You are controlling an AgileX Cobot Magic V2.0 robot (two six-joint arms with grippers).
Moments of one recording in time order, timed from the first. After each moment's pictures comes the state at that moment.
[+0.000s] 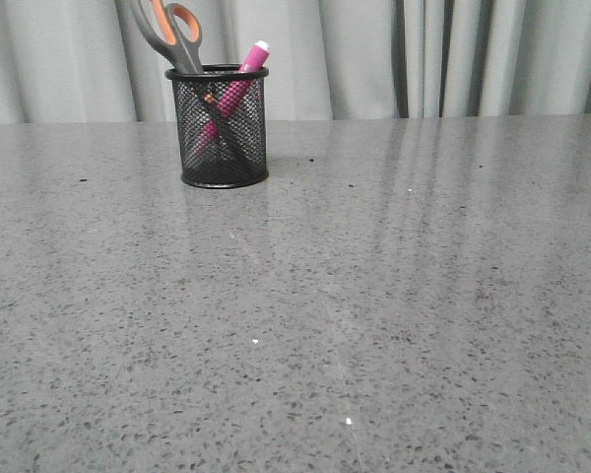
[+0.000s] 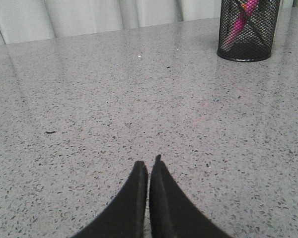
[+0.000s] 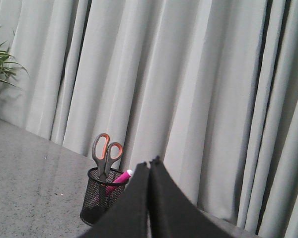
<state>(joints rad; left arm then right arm) -0.15 0.00 0.00 -0.11 0.28 0.23 0.58 0.10 -0.37 -0.54 0.06 0.26</state>
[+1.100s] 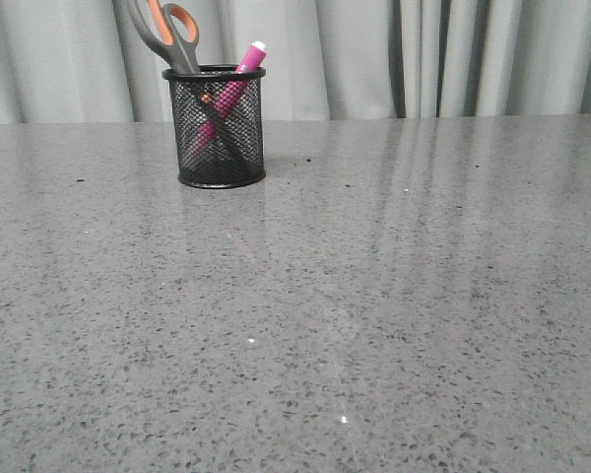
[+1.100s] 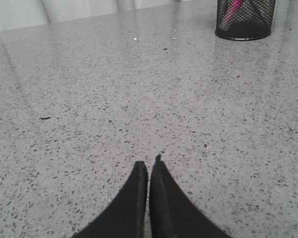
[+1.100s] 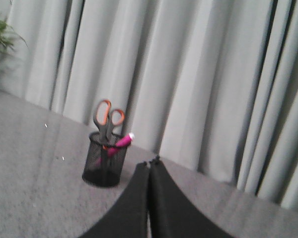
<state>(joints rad) -0.15 0.00 0.00 -0.08 0.33 0.23 0.57 0.10 -0.29 -0.54 0.09 0.26</state>
